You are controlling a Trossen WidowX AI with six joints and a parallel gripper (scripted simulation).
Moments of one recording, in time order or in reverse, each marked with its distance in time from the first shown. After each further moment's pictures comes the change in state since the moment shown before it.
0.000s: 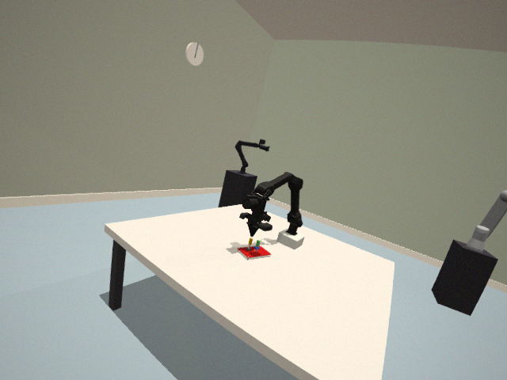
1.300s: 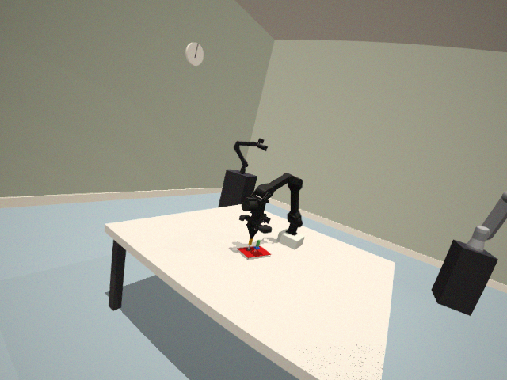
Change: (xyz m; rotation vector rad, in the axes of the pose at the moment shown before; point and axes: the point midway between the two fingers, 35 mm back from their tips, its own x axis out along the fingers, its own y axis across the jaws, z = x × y) arm 0.012 0.000 0.001 -0.001 -0.005 0.000
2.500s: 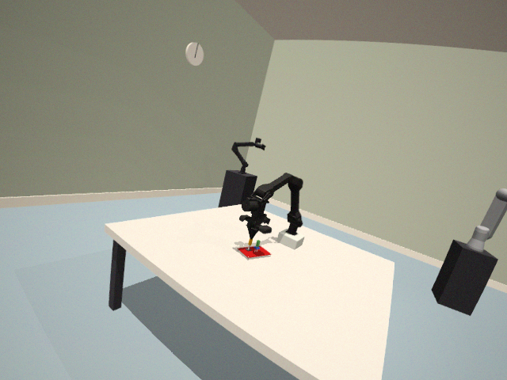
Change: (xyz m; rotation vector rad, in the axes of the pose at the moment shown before) arm 0.005 0.000 0.001 0.000 0.002 0.000
